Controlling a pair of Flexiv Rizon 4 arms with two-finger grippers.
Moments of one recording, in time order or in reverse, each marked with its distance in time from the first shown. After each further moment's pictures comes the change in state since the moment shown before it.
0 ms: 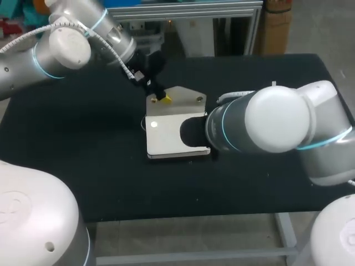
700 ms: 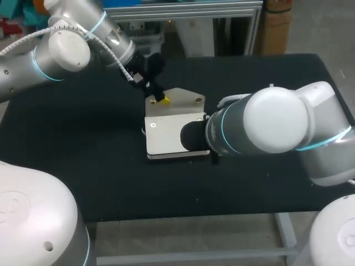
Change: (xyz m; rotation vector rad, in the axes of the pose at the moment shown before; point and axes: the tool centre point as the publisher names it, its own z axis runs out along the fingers) left arm -0.001 0.005 0.003 0.001 -0.002 0.010; right arm 0.013 0.002 0.001 -0.003 0.028 0.012
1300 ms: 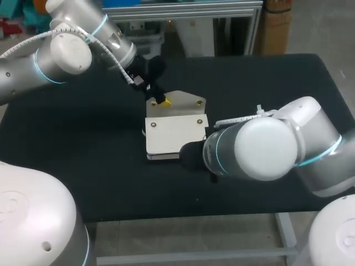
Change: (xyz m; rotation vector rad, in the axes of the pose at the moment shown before) left arm 0.001 0.004 0.008 -0.001 0.002 0.036; right arm 0.046 -0.005 0.024 0.033 0.010 -0.026
